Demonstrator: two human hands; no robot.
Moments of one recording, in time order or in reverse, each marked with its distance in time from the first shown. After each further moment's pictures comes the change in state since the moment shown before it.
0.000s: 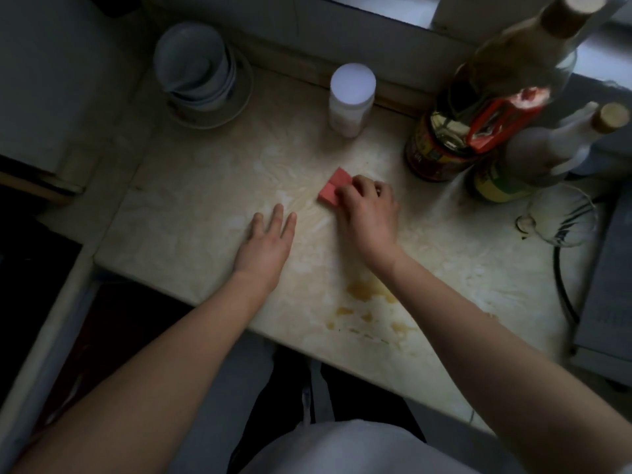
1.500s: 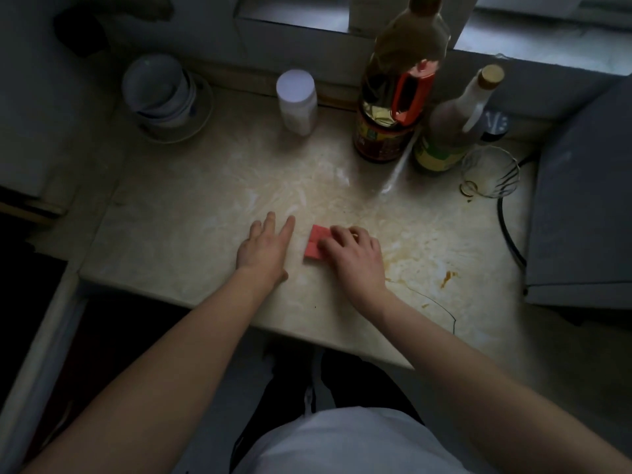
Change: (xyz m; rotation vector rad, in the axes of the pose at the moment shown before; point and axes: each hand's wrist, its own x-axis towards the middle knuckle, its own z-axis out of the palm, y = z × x) left_hand -0.016 0.052 -0.002 -0.092 0.002 -0.004; right_hand -0.129 0.026 -0.006 -0.040 -0.091 -0.069
